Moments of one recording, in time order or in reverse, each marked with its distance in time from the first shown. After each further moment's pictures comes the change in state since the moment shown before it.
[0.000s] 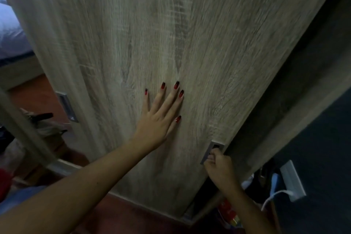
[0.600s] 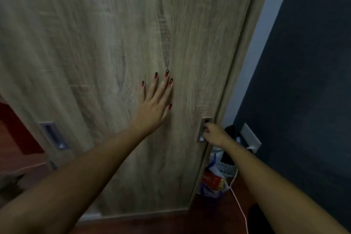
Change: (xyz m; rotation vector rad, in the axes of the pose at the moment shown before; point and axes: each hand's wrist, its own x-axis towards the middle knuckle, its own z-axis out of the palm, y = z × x) left_hand 0.023 0.033 -0.027 -0.176 -0.021 0.247; right_hand -0.022 0.024 -0.044 -0.153 0.000 0.209
